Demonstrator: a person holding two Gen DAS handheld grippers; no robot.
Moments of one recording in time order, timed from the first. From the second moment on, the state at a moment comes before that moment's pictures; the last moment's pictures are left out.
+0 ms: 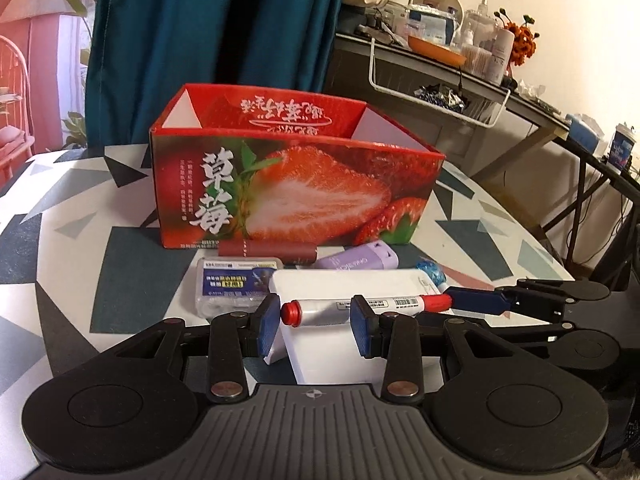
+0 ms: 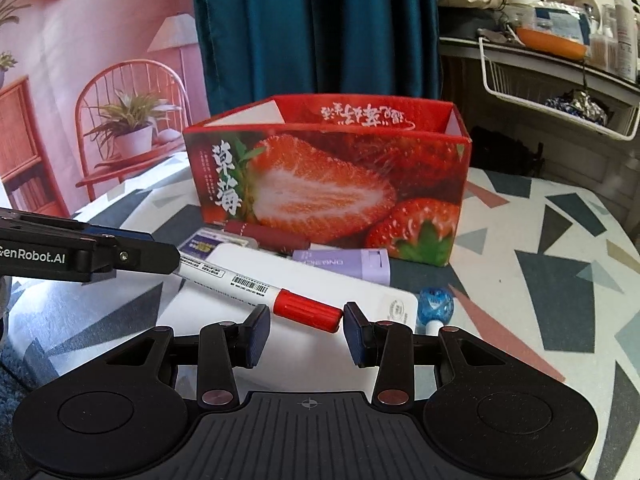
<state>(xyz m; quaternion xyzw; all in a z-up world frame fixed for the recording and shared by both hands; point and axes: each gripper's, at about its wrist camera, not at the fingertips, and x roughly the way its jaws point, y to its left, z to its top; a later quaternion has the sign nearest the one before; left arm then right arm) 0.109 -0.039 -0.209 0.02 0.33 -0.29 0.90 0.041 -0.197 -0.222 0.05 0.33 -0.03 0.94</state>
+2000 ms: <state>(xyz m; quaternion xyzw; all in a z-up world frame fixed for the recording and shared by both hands) 0.257 -0.051 -0.141 -0.03 0.29 -0.23 0.93 0.199 -0.297 -0.155 0.13 0.27 -0.03 0.95</state>
